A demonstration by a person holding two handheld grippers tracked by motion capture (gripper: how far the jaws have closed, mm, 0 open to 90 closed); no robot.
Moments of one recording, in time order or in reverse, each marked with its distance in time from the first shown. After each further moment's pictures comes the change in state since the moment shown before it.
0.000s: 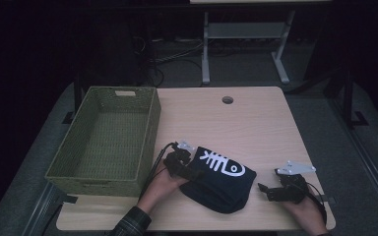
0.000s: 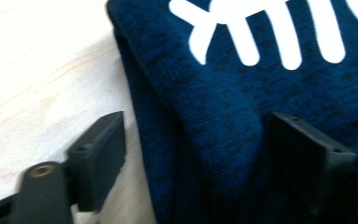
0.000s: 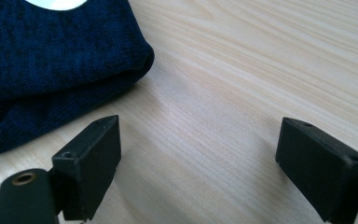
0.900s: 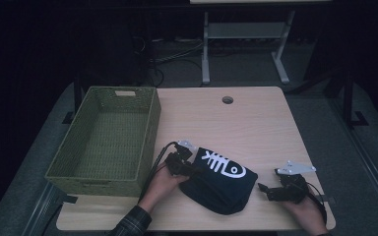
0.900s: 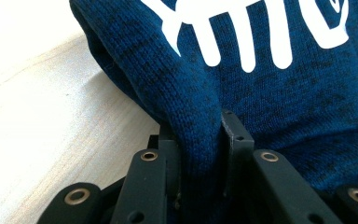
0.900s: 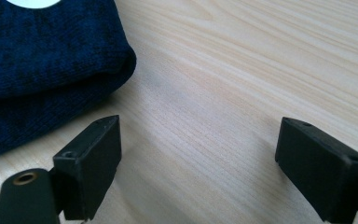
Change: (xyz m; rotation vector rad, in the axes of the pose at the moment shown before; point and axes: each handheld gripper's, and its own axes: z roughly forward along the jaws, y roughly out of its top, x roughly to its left) left arm 0.001 0.007 0.000 0.044 -0.121 -0.020; right arm 0.000 0.000 0.000 -0.001 0.000 0.002
